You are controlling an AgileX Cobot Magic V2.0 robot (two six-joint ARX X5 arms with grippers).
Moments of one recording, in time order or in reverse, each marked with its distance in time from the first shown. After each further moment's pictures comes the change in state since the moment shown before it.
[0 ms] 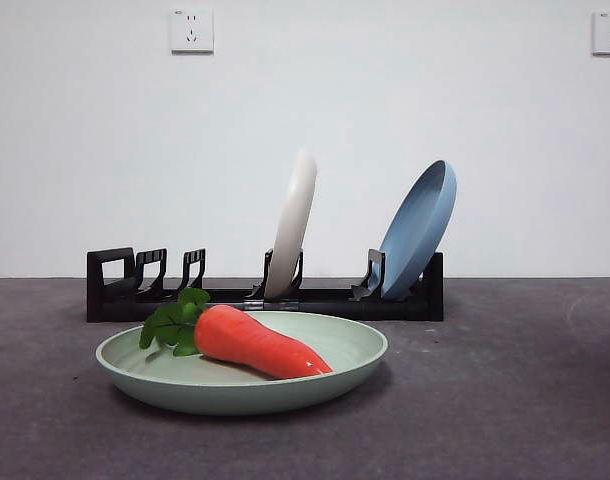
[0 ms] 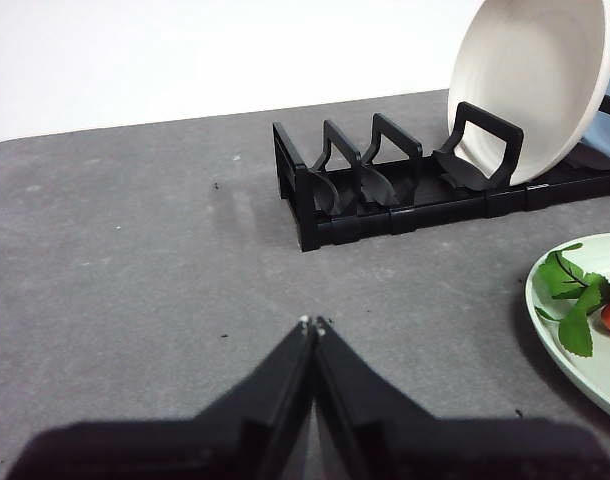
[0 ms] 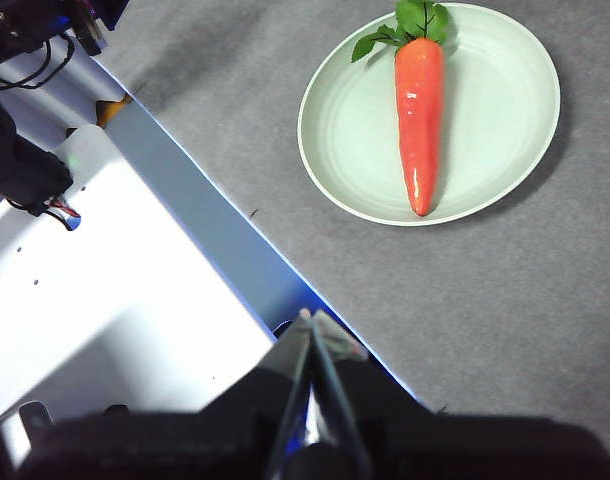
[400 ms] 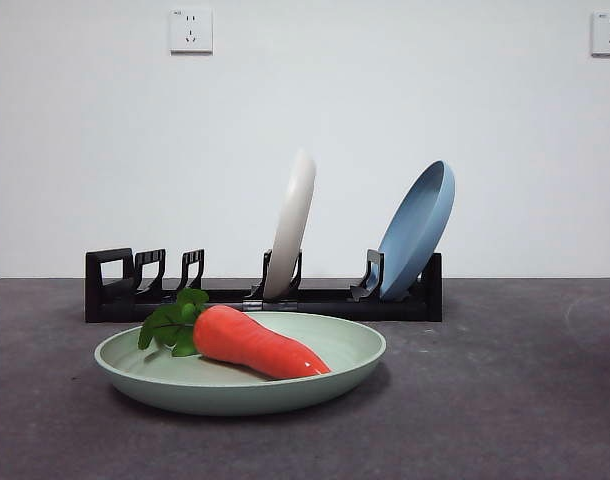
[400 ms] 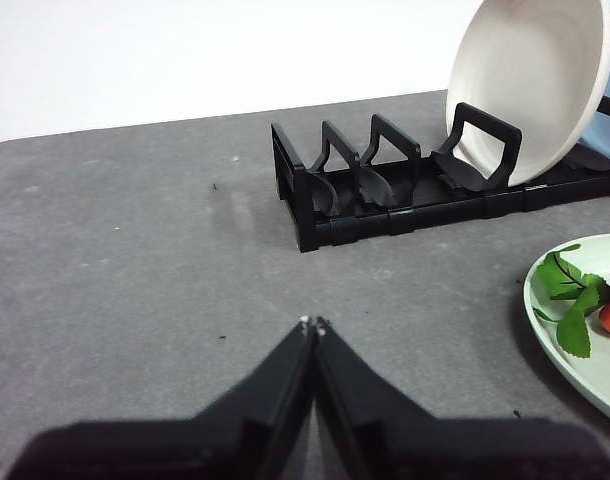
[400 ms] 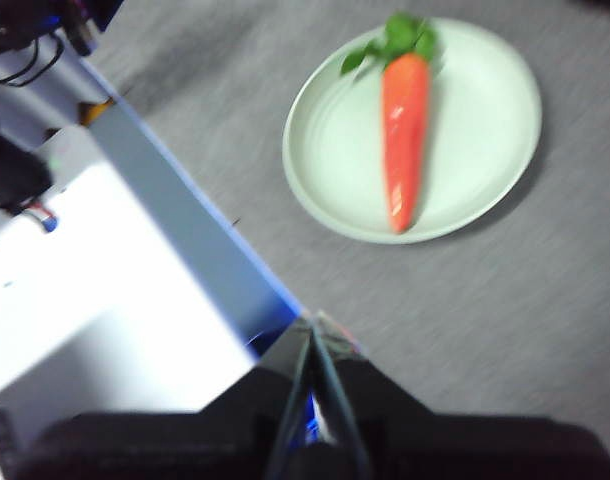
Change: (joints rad) left arm 0.000 0.000 0.000 0.000 0.000 0.000; right arm -0.034 -0.017 0.000 0.020 0.026 -0.075
